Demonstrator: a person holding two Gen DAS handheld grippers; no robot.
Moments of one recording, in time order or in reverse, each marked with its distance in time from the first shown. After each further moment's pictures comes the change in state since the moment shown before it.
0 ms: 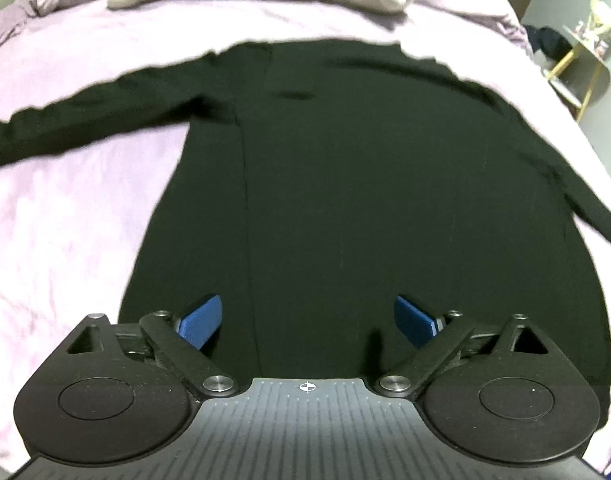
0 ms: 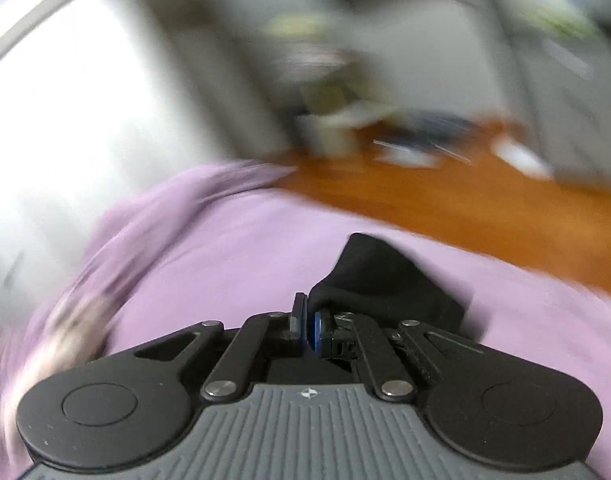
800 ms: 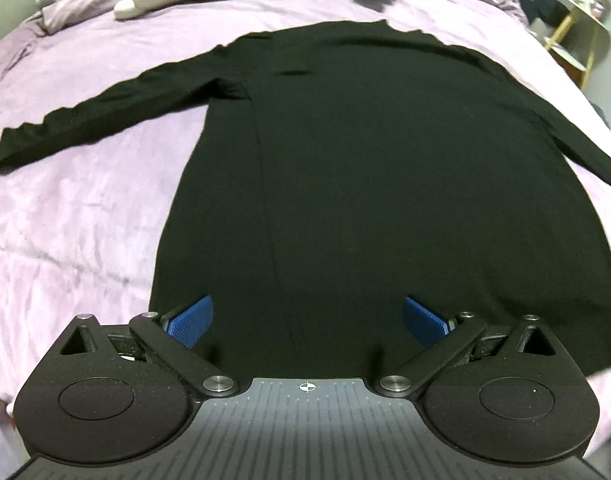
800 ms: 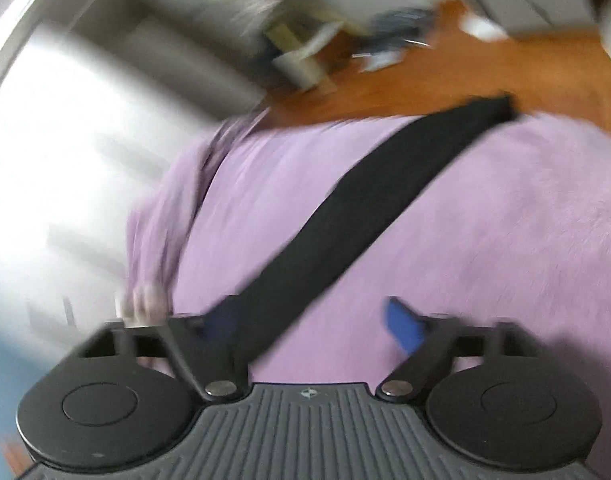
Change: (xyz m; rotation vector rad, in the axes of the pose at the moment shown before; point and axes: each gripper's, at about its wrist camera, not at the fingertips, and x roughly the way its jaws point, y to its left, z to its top) left arm -0.033 -0.015 -0.043 0.080 0.040 0.097; right arm -0.075 -0.110 -0.025 0.624 0.160 -0.010
